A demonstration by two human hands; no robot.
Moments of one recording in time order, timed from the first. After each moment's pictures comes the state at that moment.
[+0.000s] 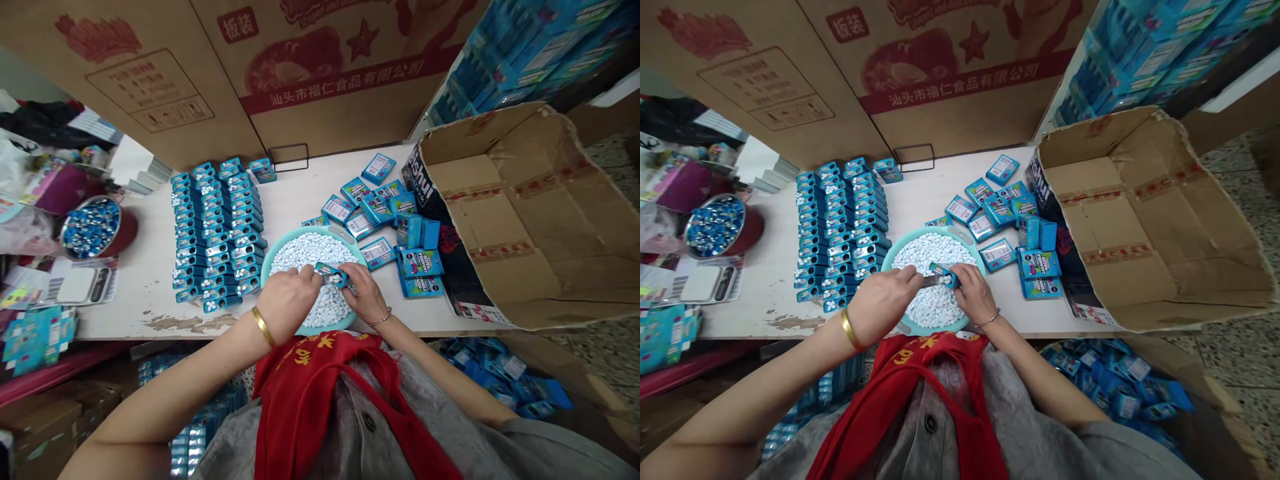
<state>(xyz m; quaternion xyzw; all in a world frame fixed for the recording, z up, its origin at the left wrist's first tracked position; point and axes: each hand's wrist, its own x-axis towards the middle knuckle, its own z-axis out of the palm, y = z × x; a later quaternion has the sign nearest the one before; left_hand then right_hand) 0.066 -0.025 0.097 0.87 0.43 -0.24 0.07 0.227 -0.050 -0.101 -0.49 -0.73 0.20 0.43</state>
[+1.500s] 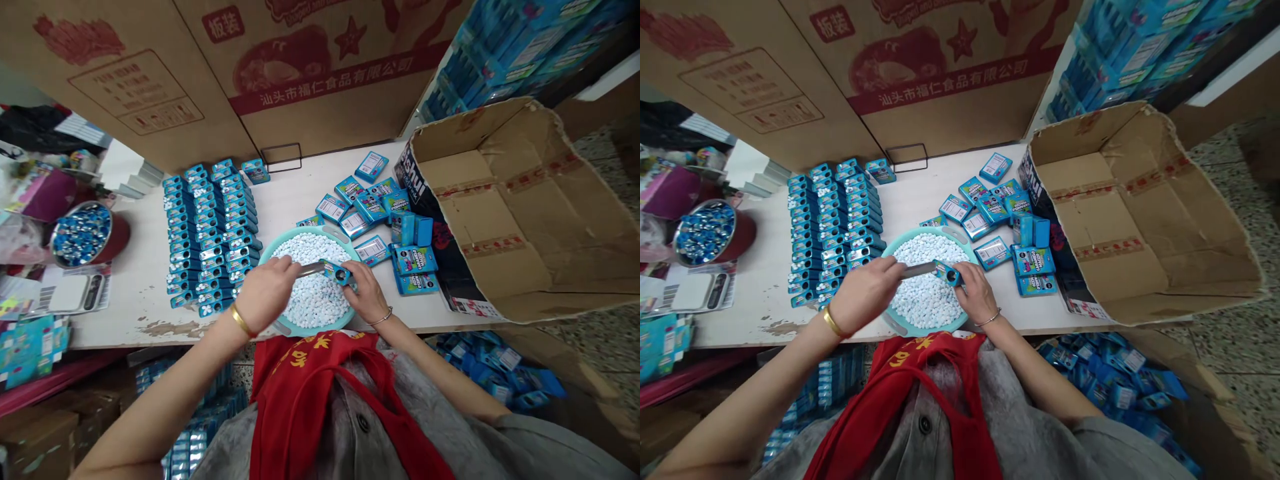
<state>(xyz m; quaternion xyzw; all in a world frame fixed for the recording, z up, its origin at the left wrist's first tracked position) 0.034 -0.007 0.067 0.87 0.47 -0.15 0.09 0.236 -0.051 -0.102 -0.53 -0.70 0.22 0.43</state>
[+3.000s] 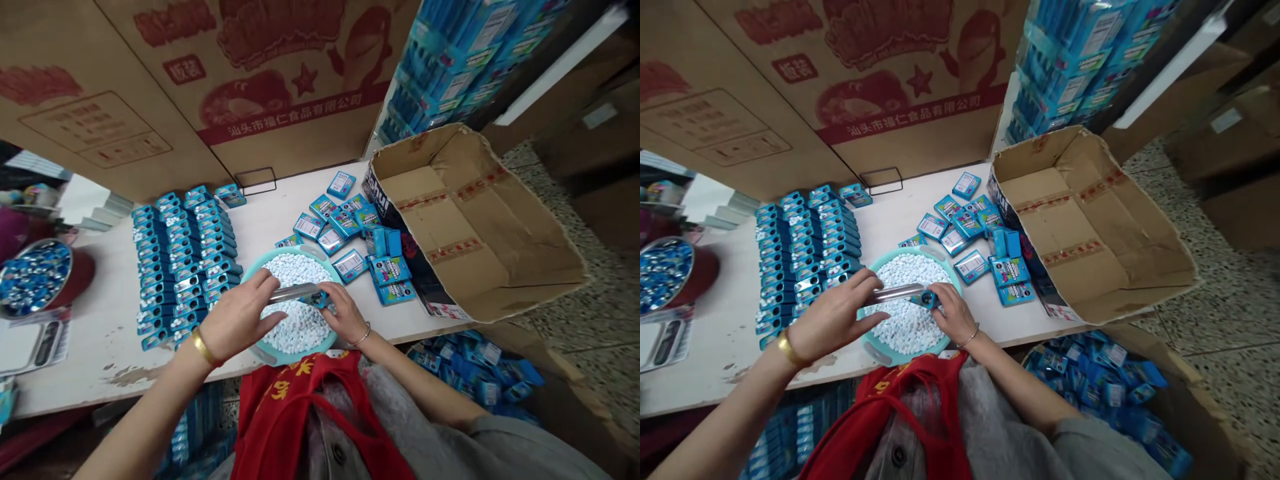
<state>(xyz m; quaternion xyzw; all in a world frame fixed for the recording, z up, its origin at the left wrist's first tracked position) 0.032 0.016 0.080 0.87 0.44 -0.08 0.19 0.228 -0.047 -0.098 -0.49 -0.70 0.23 0.47</state>
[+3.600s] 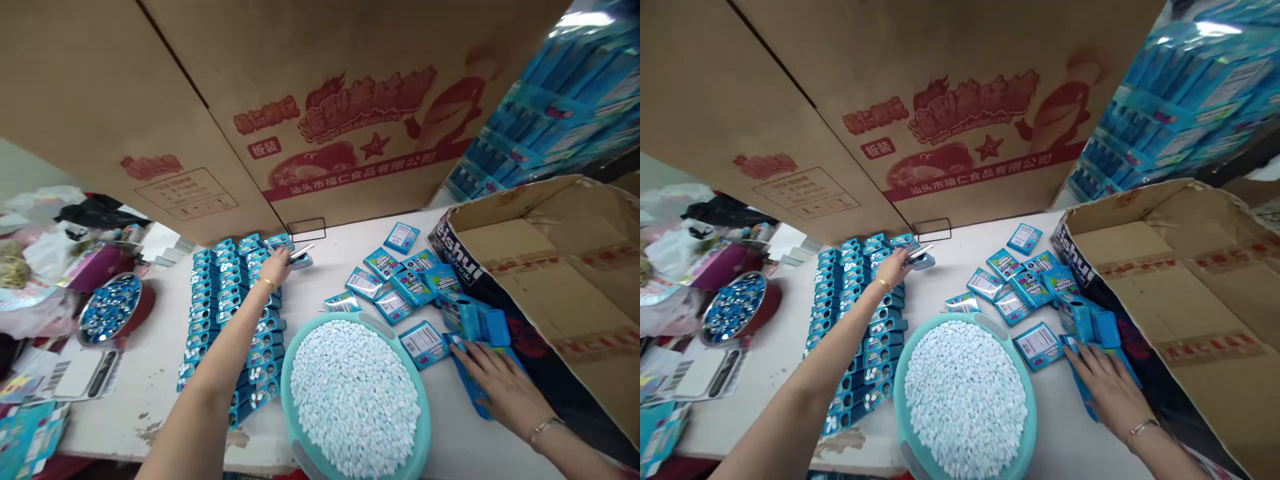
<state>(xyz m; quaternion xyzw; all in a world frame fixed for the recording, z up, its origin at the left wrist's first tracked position) -0.066 0.267 -0.035 0.81 0.58 -0.01 0.05 0.374 -0.024 -0.206 -0.60 -0.79 0.00 0.13</state>
